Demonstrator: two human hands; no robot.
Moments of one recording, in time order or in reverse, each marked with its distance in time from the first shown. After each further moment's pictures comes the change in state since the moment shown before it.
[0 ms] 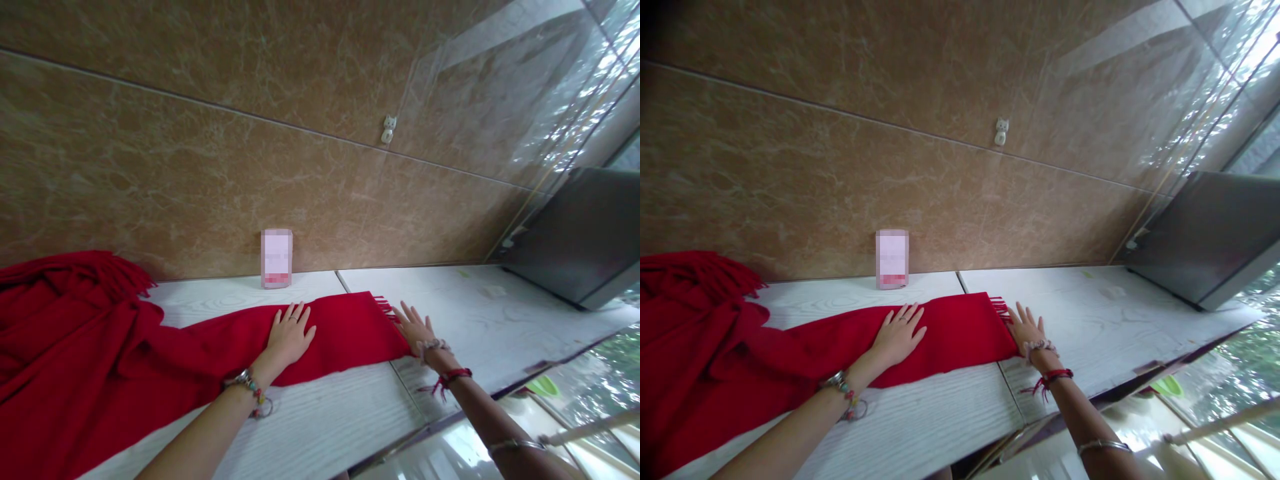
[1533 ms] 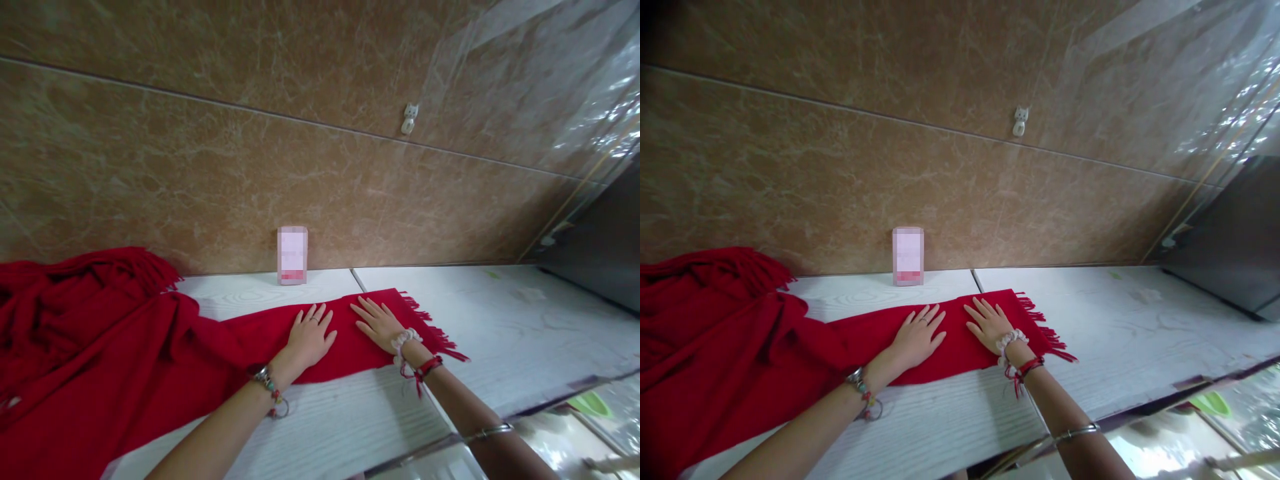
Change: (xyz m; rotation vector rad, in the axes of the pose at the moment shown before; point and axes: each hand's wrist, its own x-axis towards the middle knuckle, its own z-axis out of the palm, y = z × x) left_hand -0.008 0.010 -0.009 -0.051 -0.048 0.075; right_hand 0.010 -0.081 0.006 -0.013 -0.033 -0.565
